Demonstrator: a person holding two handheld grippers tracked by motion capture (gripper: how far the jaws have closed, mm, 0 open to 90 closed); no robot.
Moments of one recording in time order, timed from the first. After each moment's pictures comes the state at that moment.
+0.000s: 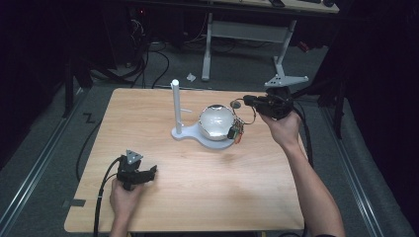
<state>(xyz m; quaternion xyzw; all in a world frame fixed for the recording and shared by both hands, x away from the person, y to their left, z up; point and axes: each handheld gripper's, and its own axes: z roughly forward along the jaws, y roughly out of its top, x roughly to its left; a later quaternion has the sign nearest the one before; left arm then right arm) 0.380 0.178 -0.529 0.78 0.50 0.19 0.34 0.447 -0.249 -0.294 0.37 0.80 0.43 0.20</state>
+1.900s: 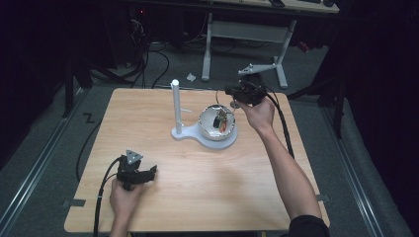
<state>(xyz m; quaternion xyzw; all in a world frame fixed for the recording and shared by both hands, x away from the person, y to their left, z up) 0.380 0.178 -0.529 0.78 0.50 0.19 0.34 0.507 -0.201 -0.314 0.38 0.80 0.42 0.20</state>
